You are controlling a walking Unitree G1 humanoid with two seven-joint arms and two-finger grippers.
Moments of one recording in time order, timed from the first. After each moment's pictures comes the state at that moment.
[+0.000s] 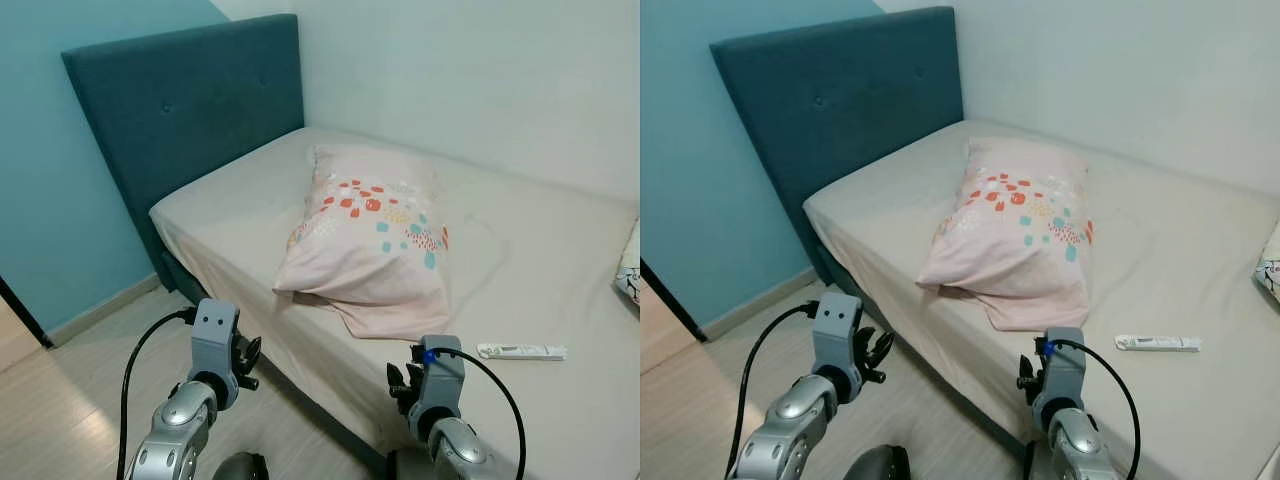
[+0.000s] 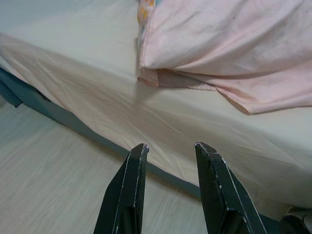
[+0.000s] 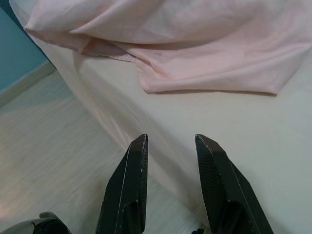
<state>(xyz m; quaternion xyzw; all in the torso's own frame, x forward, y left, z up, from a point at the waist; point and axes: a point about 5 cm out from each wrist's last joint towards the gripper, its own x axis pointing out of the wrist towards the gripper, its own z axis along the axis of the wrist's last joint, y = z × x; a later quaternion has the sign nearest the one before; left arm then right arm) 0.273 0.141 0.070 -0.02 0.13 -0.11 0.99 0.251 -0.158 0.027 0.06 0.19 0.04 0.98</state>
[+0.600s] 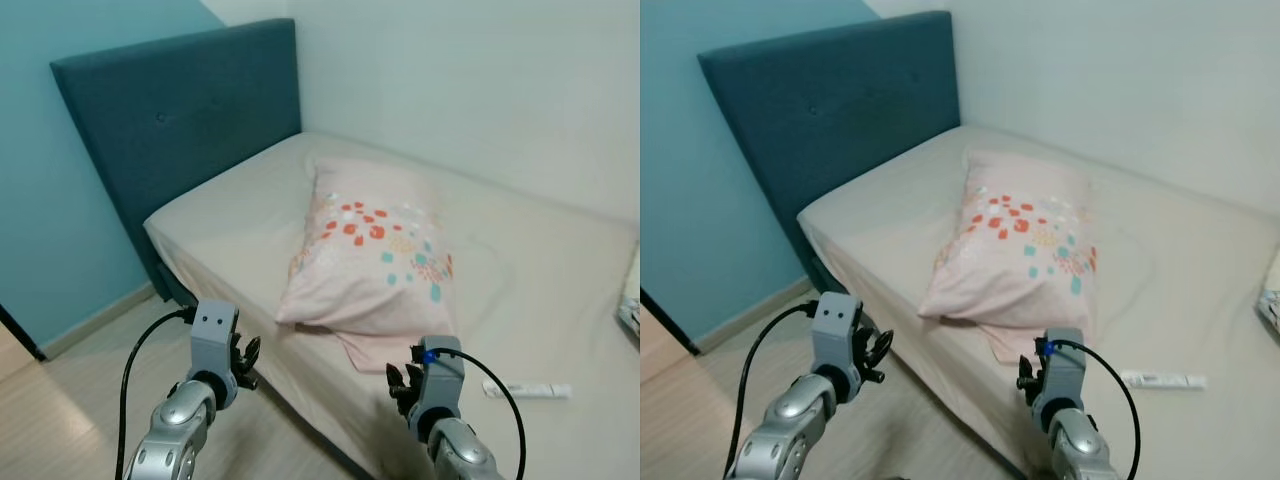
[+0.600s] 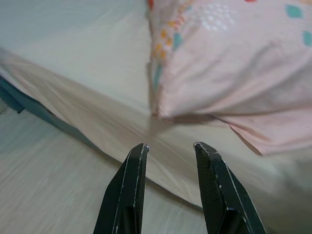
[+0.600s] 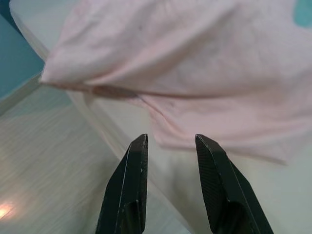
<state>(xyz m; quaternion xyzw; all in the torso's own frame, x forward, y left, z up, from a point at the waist) 0.274 0.143 0.071 -0.01 0.13 -0.11 0.98 0.251 -0.158 0.027 0.06 0.19 0.05 0.98</state>
